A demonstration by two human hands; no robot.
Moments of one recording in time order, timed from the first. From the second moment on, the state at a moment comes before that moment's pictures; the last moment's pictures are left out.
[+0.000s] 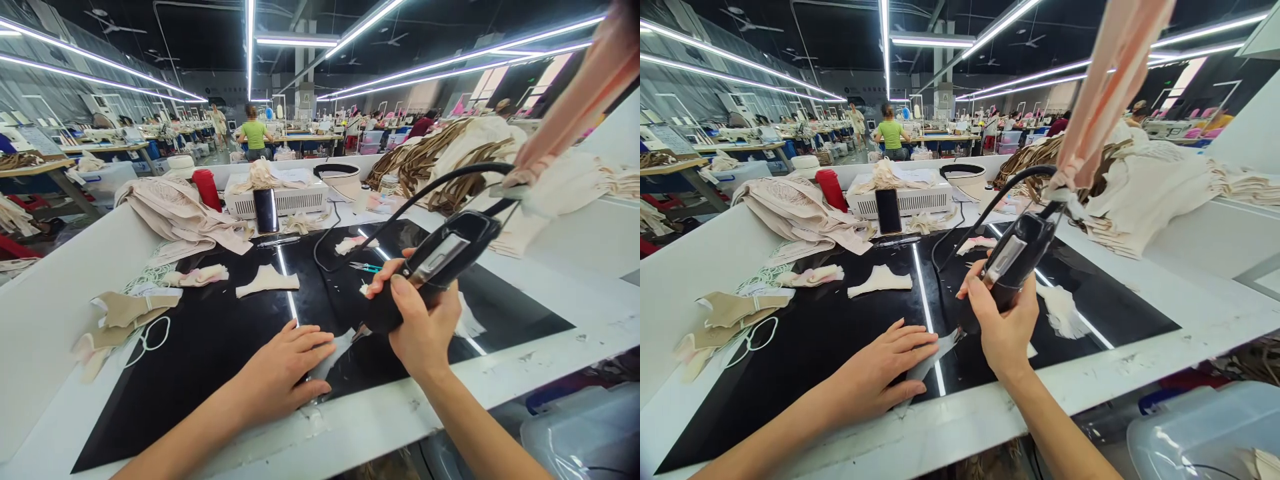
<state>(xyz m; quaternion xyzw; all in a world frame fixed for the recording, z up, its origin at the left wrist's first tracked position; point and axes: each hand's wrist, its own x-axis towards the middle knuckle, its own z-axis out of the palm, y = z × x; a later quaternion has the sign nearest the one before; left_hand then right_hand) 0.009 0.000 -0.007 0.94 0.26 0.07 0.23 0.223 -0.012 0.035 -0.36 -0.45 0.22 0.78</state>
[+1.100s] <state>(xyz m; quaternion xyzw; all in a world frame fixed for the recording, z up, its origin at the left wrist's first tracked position) 0.007 0.005 -0.024 0.89 0.34 0.21 0.22 0.237 -0.015 0.037 -0.43 -0.48 0.17 0.75</state>
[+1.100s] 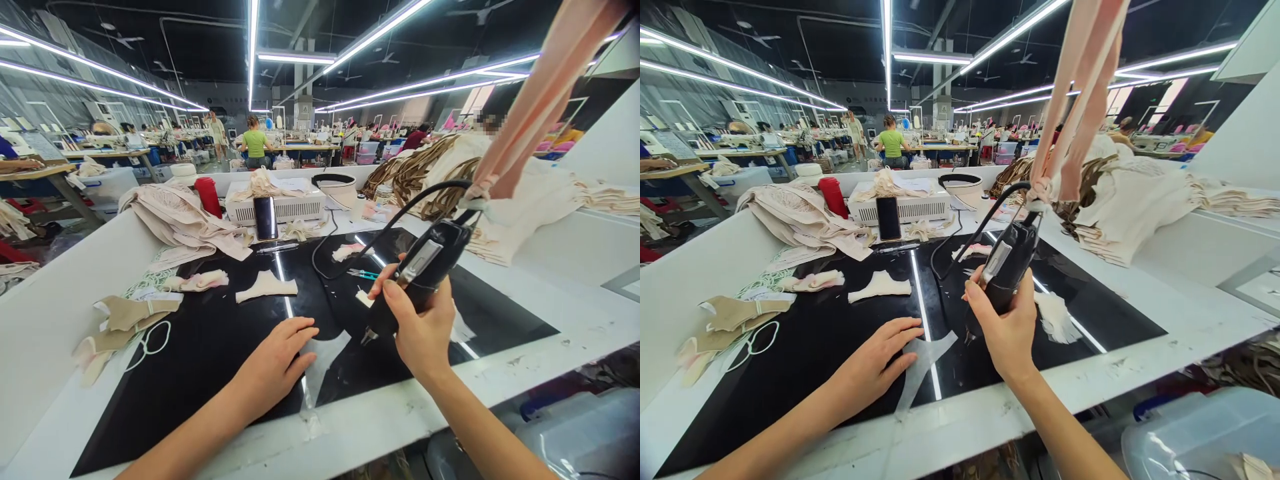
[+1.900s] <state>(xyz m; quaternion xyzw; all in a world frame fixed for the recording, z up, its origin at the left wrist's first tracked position) 0.003 0.017 -0.024 0.83 0.38 0.28 0.30 0.269 -0.090 0.025 -0.46 -0.59 0.01 0.67</state>
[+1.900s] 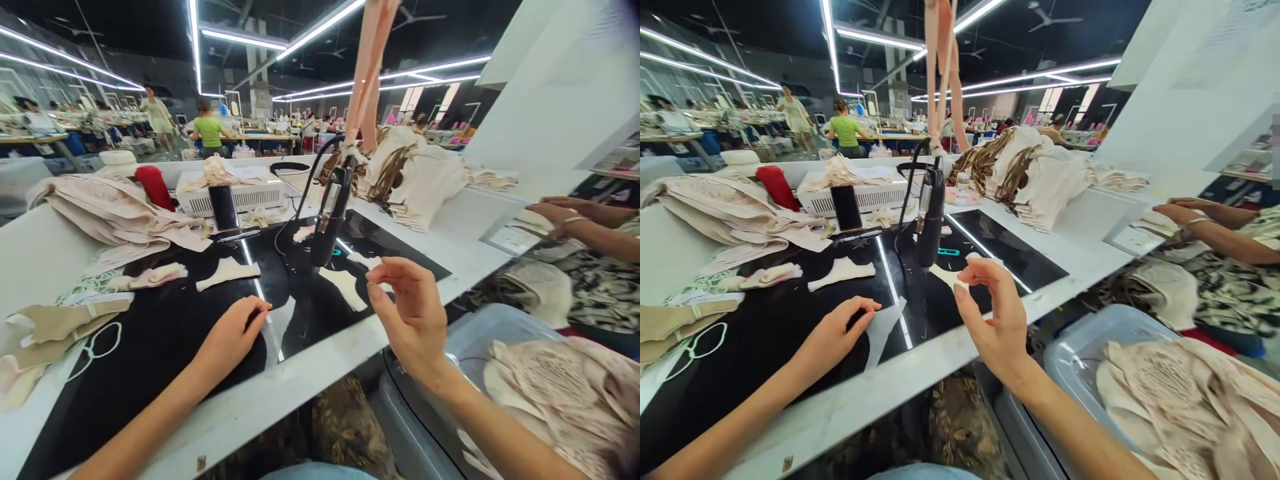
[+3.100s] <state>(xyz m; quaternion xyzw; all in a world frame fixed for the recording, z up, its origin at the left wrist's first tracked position) 0.009 0.005 -0.025 0.77 0.26 0.33 0.48 0.214 -0.118 0.008 -0.46 -0.80 0.17 0.34</state>
